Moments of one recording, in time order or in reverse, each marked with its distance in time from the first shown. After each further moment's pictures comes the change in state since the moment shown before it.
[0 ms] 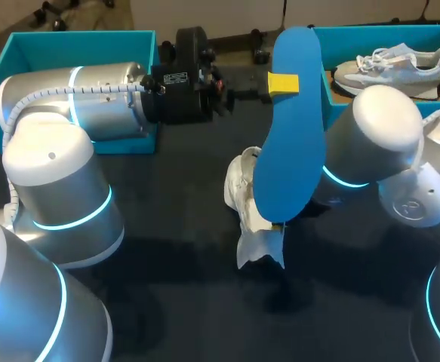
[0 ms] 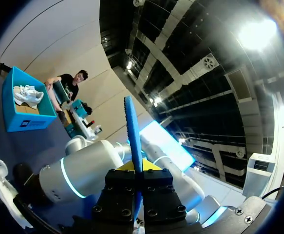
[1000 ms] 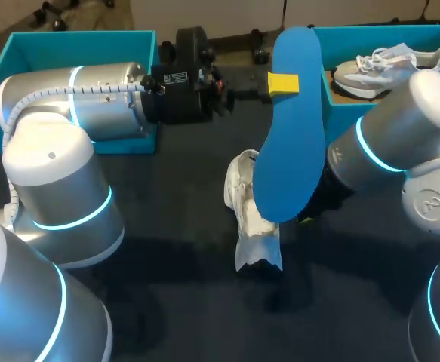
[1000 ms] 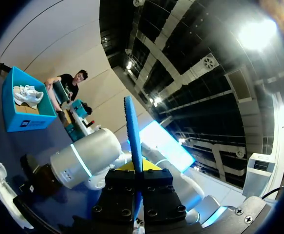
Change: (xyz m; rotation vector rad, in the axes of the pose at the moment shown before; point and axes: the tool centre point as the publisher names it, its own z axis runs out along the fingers) left arm 0.000 0.000 0.000 0.000 0.000 0.000; right arm 0.001 0.005 -0.034 0.029 0.206 0.015
